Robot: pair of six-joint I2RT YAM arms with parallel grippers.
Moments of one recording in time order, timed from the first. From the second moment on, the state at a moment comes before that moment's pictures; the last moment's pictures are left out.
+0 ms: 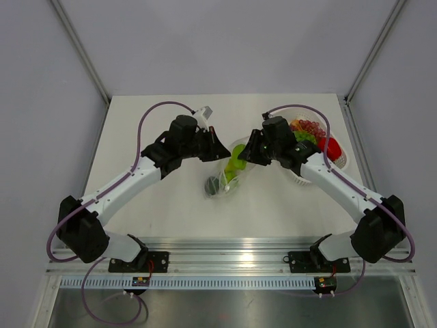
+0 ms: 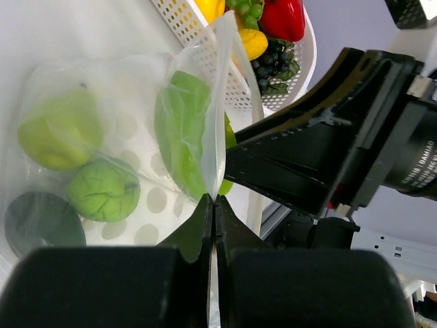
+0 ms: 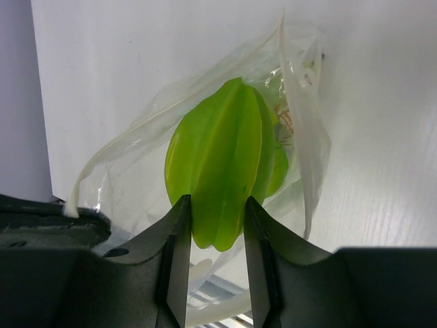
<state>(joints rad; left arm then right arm) -0.64 1.39 1.18 -0.29 0.31 -0.71 0.58 1.39 1.18 -0.49 -0.10 0.74</state>
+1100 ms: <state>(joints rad) -0.65 1.37 1.18 -0.34 0.23 -0.73 0.09 1.24 1.12 -0.65 0.19 0.59</state>
